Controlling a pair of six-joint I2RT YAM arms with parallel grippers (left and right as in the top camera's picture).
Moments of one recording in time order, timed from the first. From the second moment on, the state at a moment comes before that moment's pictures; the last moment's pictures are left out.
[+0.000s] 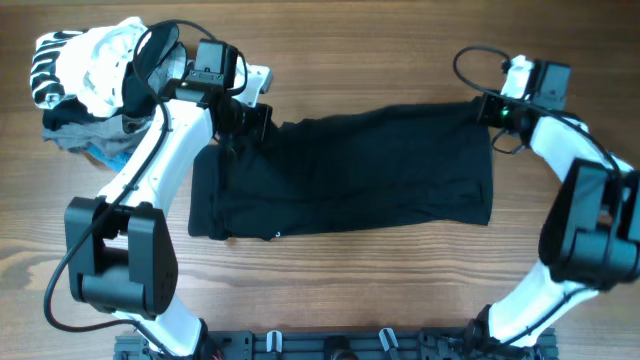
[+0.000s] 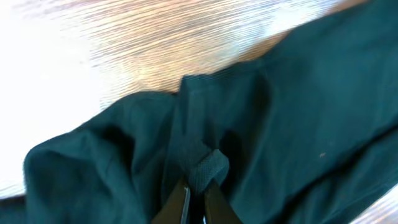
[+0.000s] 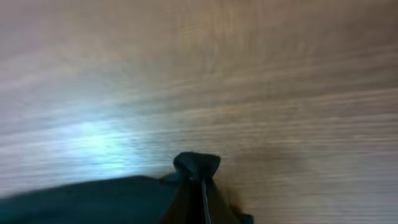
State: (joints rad) left arm -0.19 1.82 1.38 -0.78 0.27 0.04; right arm -0.23 1.91 1.17 -0.18 -0.29 0.06
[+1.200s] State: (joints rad) left arm -0.14 1.74 1.22 -1.07 0.18 0.03; right arm -0.26 1.71 1.18 -0.98 -0.13 0.27
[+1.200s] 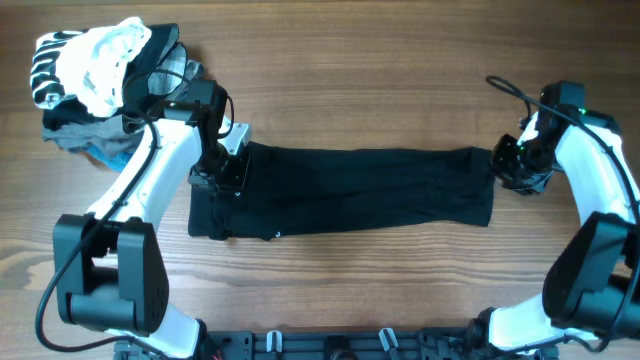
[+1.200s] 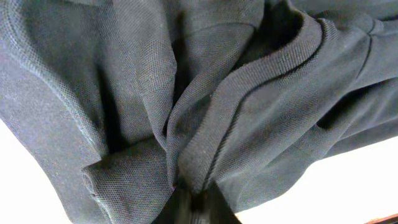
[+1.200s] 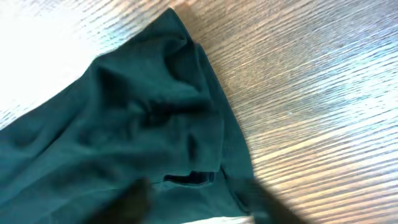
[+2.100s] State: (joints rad) left arm -0.14 1.31 1.47 -1.34 0.26 0.02; right arm -0.35 1.91 1.04 -0.83 -0.67 -0.15
